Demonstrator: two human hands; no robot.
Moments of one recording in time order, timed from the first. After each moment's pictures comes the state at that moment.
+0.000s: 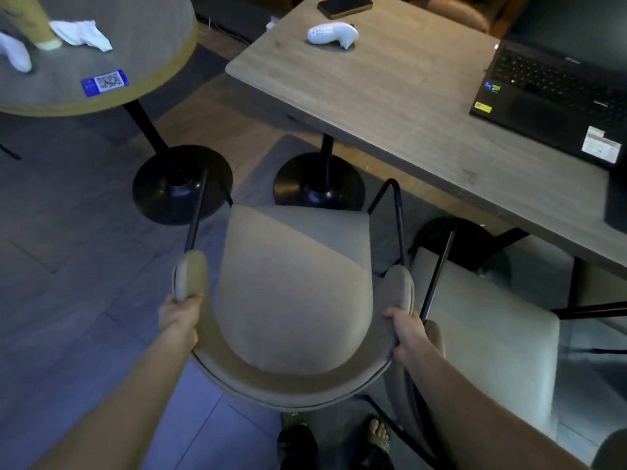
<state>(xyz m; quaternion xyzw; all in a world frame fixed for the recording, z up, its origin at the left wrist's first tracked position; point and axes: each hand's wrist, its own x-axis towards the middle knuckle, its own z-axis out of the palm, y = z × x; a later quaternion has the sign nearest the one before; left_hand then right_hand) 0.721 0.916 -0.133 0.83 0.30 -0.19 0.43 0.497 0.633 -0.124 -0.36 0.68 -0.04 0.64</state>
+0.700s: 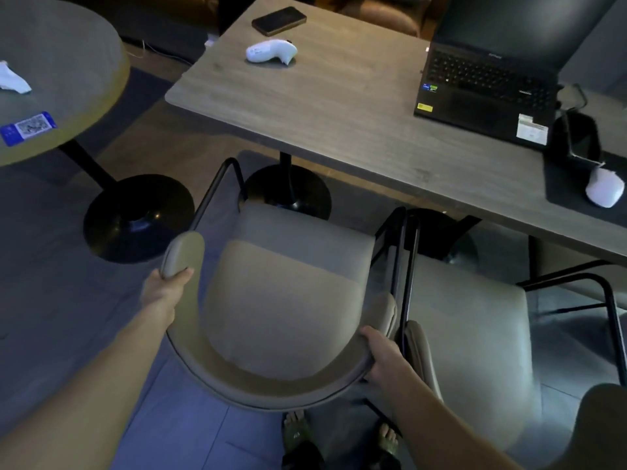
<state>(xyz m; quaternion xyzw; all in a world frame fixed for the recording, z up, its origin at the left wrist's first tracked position) 0.807 0.846 -0.117 0.86 0.15 -0.24 0.43 0.501 0.664 -0.145 -0.19 0.73 -0.09 0.65</state>
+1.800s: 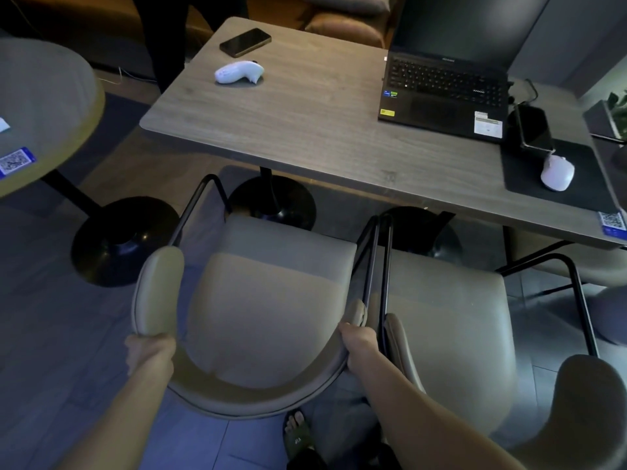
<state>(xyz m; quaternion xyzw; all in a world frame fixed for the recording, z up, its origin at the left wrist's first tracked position) 0.743 0.869 -0.105 0.91 0.25 -0.22 0.26 0.508 0.664 -0.107 -0.31 0.74 -0.02 0.59</state>
